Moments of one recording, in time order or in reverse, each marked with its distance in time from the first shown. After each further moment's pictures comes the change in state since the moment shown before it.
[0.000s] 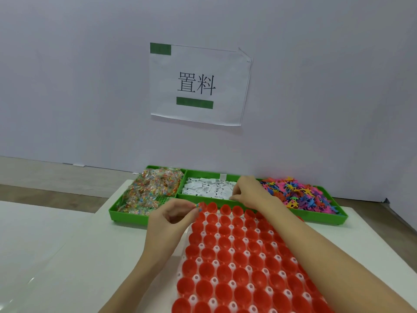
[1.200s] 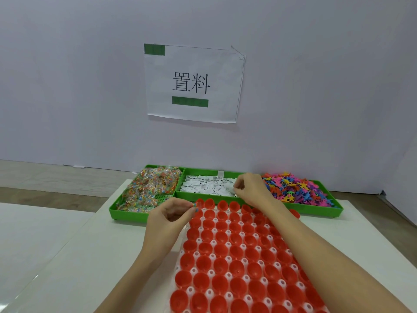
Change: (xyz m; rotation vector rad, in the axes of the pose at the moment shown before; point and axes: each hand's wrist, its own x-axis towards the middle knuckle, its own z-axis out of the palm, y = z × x) left_hand -0.003 0.002 -0.001 0.075 -0.021 -0.038; right_hand -0.004 0.021 0.014 0.171 0.232 0.038
